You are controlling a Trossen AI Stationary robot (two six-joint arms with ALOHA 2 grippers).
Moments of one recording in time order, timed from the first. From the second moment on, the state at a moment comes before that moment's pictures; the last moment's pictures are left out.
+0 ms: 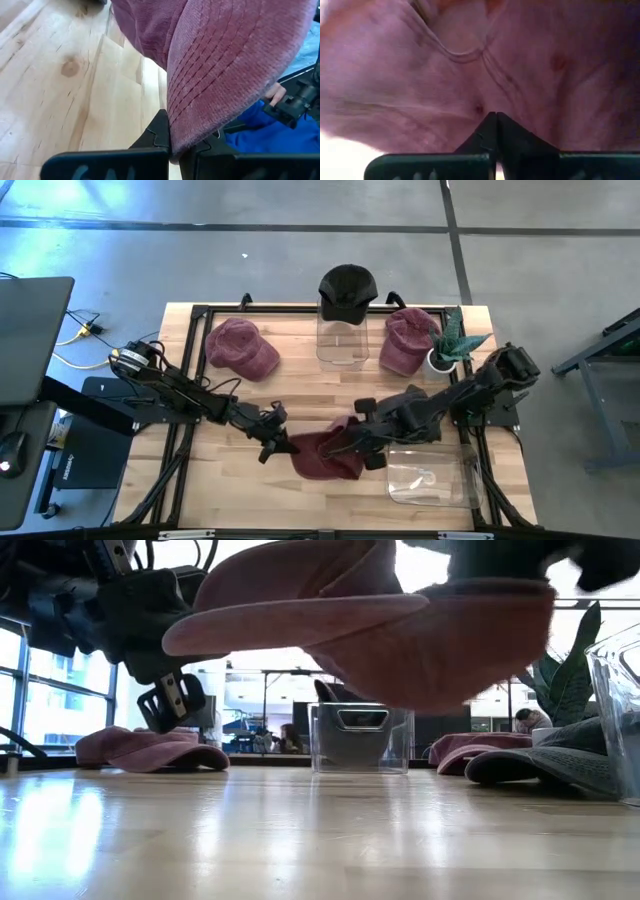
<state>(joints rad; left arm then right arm) -0.35 1.59 0.43 0.93 0.11 -0.84 0.40 1.64 1.10 -0.50 0.24 0.17</state>
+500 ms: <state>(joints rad) -0.35 1.59 0.43 0.93 0.09 -0.83 0.51 1.57 1.10 -0.63 0.36 0.34</state>
